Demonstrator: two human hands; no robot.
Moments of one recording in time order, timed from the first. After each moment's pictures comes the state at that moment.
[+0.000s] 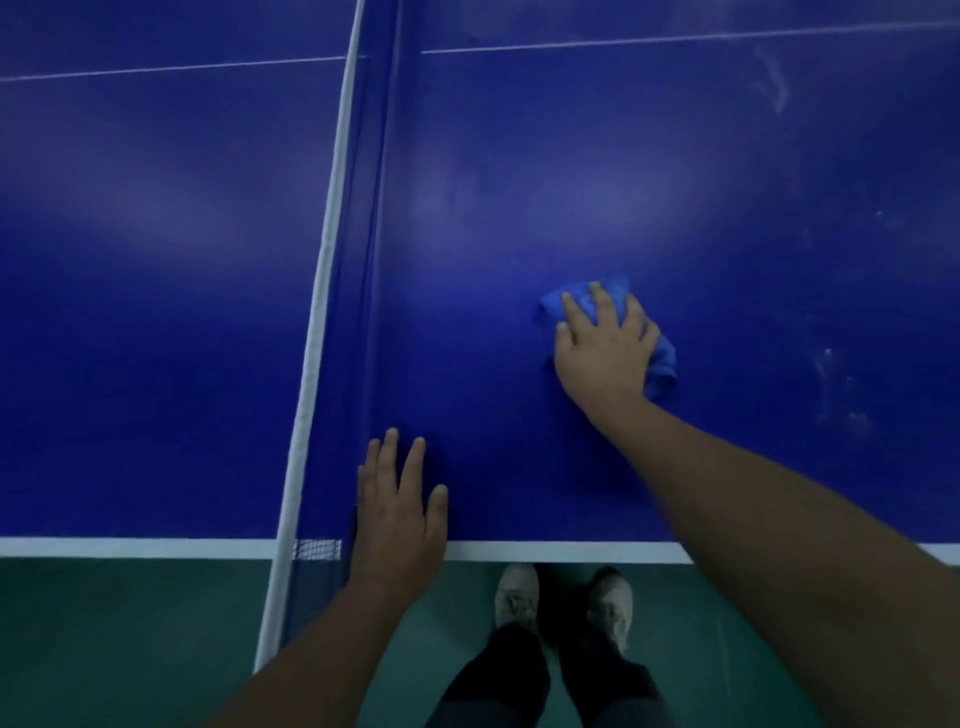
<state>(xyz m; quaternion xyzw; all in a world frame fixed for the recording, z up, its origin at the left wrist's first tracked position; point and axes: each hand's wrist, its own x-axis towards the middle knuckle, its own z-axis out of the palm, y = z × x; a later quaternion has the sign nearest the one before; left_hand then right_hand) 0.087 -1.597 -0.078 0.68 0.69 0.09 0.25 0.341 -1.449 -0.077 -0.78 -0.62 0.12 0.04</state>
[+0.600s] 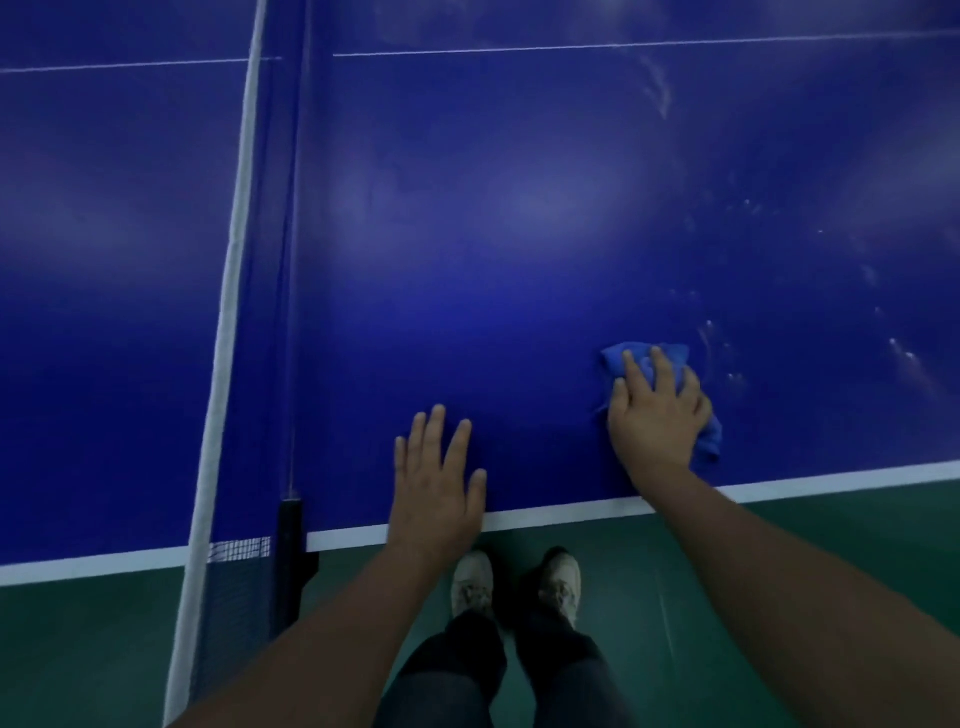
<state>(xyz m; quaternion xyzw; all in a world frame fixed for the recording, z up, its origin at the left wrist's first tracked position) 0.190 -1.602 -0.066 0.77 0.59 0.02 0.25 0.458 -1.573 -0.071 -0.87 -0.47 0.14 0.04</state>
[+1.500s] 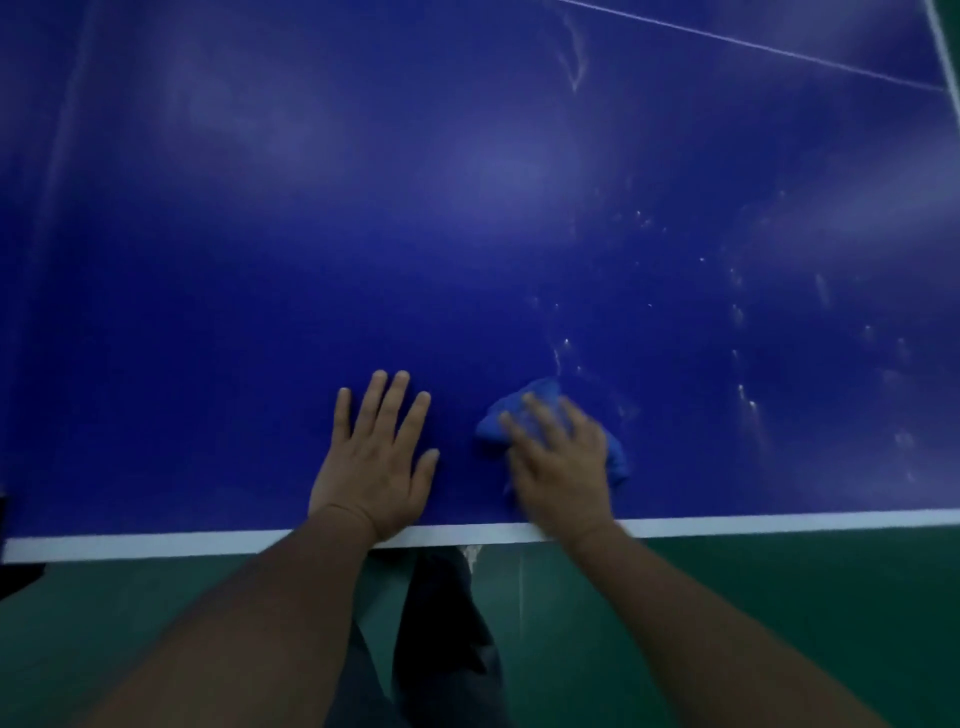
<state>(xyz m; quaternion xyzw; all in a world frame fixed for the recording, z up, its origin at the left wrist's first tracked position) 0.354 -1.580 -0.094 0.83 0.54 -0.06 0.13 0.596 -1.618 -0.096 -0.68 -0.73 0.04 0.04</state>
